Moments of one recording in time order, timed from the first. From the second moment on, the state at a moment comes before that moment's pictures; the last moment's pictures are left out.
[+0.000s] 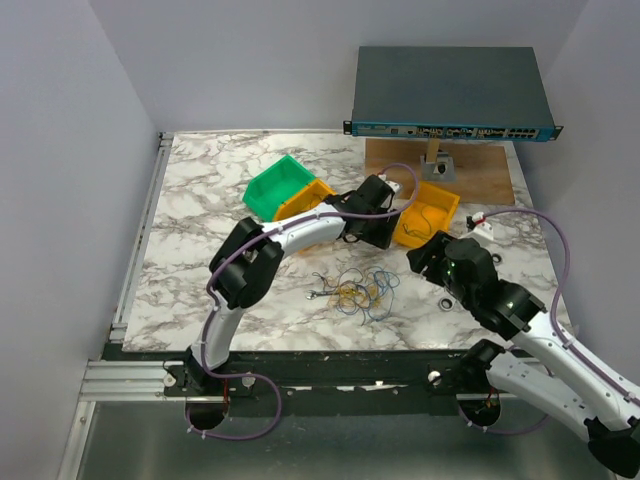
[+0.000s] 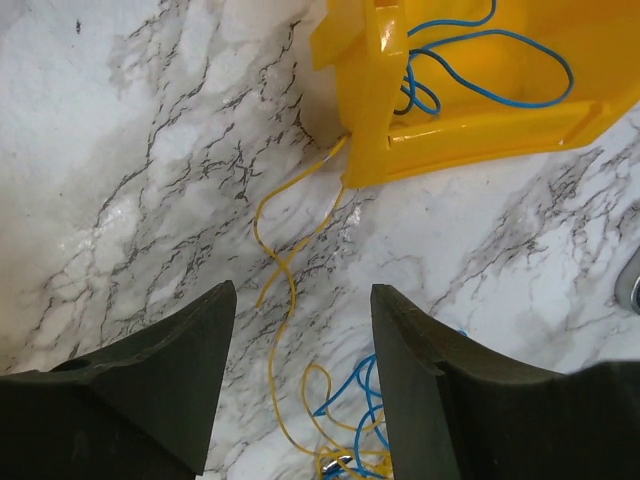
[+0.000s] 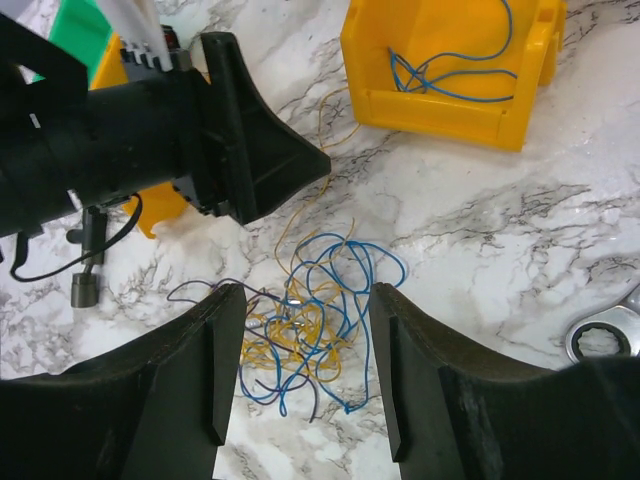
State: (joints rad) left arm -0.83 2.10 1.64 -0.39 0.10 -0.32; right arm 0.68 0.70 0.66 -0.52 0.42 0.86
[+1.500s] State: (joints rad) left arm -0.79 1.31 1.33 -0.48 0.09 -0.27; right arm 0.68 1.02 0.54 -0.02 -0.07 0.57
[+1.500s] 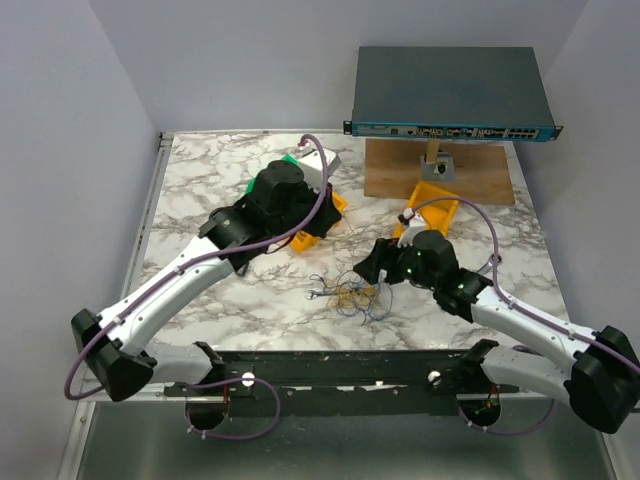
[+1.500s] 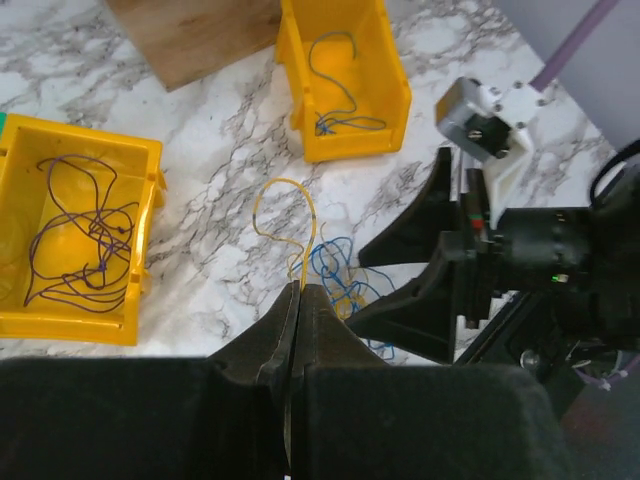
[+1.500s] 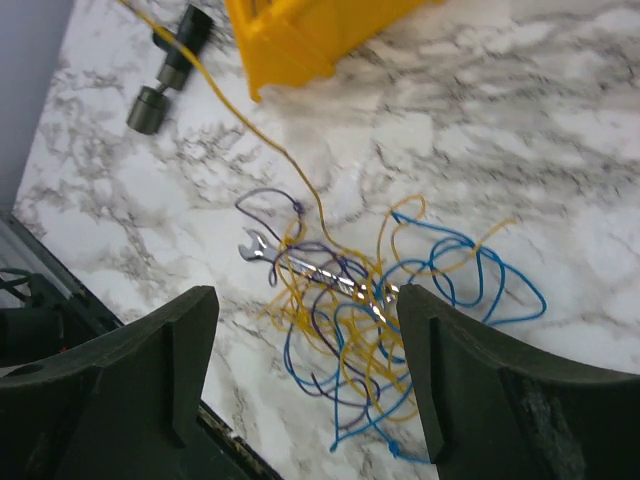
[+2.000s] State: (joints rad) left arm -0.76 1.14 1.34 -0.56 0.17 -0.30; right arm 0.73 1.32 0.61 0.34 -0.18 0.44
